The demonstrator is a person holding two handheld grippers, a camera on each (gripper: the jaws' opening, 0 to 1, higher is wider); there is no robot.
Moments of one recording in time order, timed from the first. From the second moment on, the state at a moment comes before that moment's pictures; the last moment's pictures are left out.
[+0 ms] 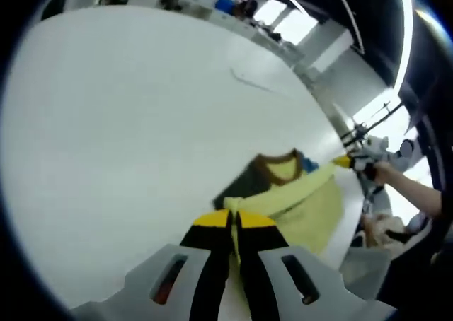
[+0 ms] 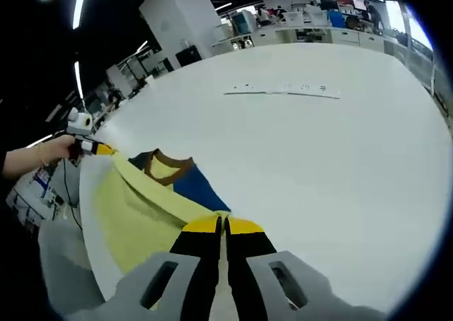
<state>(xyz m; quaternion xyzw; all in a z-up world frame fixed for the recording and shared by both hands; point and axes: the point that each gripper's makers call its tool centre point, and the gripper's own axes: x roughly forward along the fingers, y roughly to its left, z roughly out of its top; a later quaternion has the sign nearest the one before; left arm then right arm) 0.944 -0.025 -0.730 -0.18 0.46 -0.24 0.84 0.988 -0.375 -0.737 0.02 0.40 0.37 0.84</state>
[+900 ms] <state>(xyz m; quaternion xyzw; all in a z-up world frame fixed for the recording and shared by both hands) 0.952 -0.021 -0.763 -0.19 0.48 -0.22 0.83 0.999 -0.372 -0.763 0.00 0.42 0.37 0.83</state>
